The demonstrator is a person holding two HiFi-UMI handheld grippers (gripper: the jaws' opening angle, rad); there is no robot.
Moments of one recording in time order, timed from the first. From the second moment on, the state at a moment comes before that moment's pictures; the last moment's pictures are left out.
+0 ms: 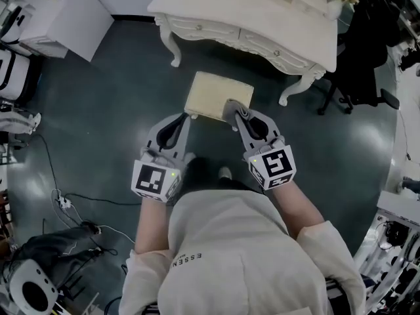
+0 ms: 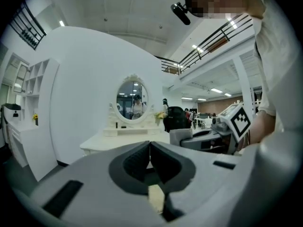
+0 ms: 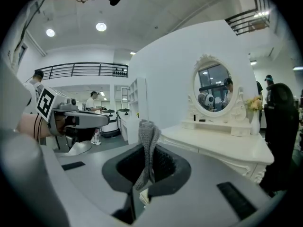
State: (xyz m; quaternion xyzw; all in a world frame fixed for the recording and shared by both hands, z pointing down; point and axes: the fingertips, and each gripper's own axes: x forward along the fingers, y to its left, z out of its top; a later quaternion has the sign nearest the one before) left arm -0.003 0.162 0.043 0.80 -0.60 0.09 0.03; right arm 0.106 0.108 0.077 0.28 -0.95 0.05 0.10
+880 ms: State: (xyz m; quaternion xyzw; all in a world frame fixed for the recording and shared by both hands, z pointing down) left arm -0.145 -0.074 0.225 0.86 -0.47 0.10 0.16; right arm -0.043 -0.091 0.262 0.36 -0.89 0.16 0.22
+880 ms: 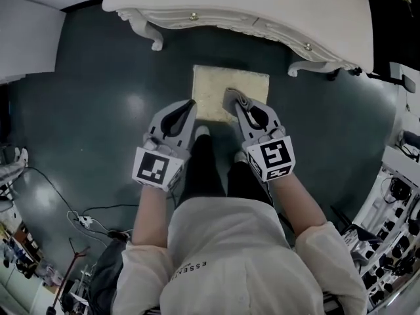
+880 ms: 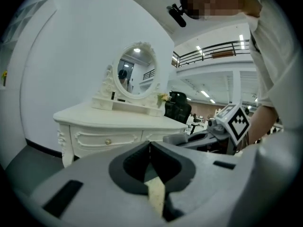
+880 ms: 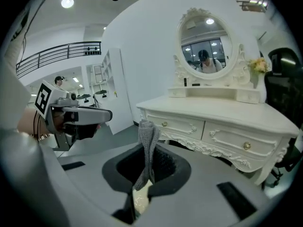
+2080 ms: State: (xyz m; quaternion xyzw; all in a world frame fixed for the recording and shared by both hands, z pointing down) left arm -0.206 -0.120 0.460 0.86 -0.44 0.12 0.21; right arm -0.143 -0.155 0.607 0.33 -0.81 0.31 0.37
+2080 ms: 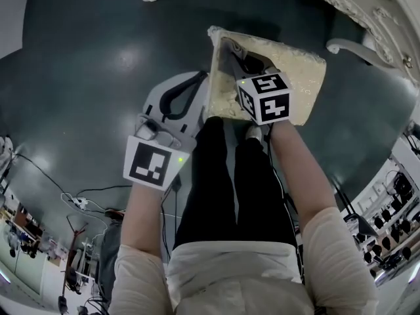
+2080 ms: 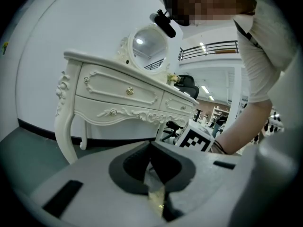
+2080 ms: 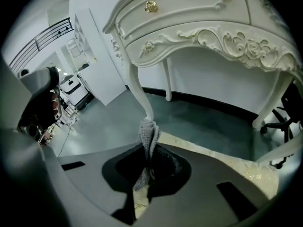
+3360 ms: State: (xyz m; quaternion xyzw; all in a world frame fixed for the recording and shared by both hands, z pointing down) left arm -0.089 -0.126 0.464 0.87 -0.43 0.14 0.20; right arm -0.010 -0.172 0.628 0.32 -0.79 0.30 0.43
